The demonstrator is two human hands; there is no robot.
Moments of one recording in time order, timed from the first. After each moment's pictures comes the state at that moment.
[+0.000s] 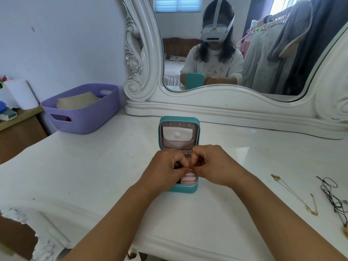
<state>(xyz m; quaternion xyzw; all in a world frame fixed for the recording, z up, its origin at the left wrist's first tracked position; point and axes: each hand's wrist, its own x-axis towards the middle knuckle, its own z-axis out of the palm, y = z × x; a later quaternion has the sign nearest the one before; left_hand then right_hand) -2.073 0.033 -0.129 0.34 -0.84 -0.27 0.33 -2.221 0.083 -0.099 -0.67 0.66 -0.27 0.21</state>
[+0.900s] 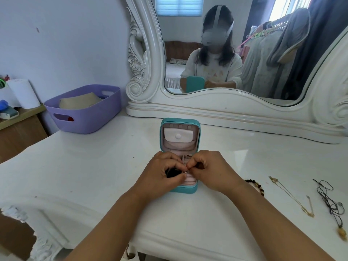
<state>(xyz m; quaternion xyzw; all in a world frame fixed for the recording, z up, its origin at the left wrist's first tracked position) -2.057 0.029 -0.149 0.30 -0.83 -0.29 0.36 -2.215 0.086 -0.111 -0.68 0.64 -0.32 0.19</state>
